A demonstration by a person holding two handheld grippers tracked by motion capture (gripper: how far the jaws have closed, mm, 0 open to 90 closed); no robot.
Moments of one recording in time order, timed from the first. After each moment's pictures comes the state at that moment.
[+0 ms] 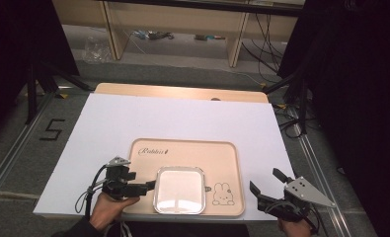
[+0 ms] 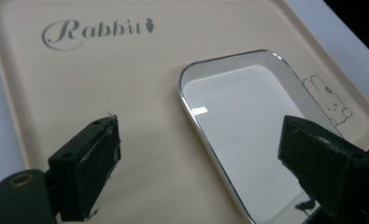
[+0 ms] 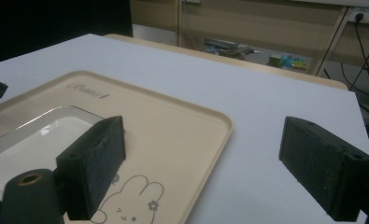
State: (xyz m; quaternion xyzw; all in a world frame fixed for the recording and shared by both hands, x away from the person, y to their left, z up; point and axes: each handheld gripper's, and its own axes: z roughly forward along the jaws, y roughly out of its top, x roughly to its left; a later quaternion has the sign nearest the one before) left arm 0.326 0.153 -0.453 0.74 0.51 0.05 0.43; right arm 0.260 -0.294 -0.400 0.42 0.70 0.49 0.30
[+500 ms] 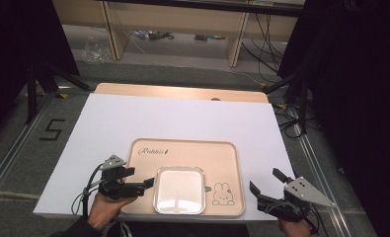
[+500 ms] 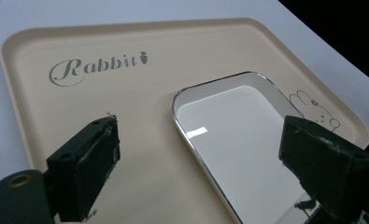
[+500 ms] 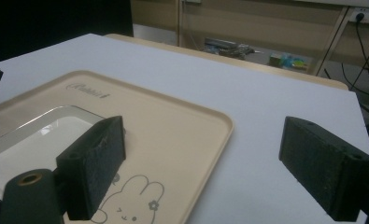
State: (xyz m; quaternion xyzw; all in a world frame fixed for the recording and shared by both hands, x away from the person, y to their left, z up) left arm 0.320 0.156 -0.446 0.73 0.49 0.08 0.48; right arm 0.260 -0.294 -0.400 0.42 0.71 0.49 0.30
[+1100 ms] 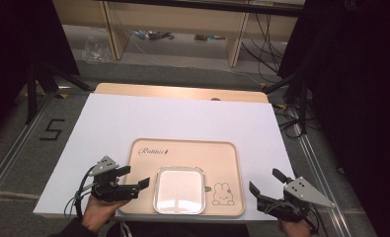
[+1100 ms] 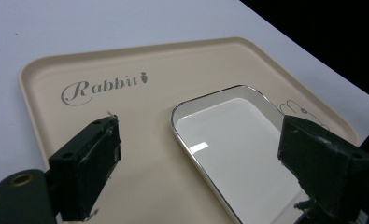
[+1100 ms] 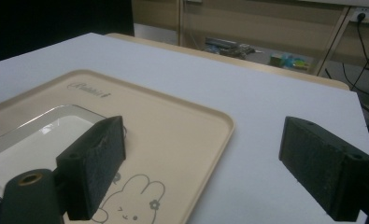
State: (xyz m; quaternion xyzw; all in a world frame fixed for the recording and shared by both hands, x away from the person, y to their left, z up) left arm 0.307 0.168 -0.438 0.72 0.46 0.10 0.51; right arm 0.259 -0.293 -0.400 0.42 0.71 0.48 0.30
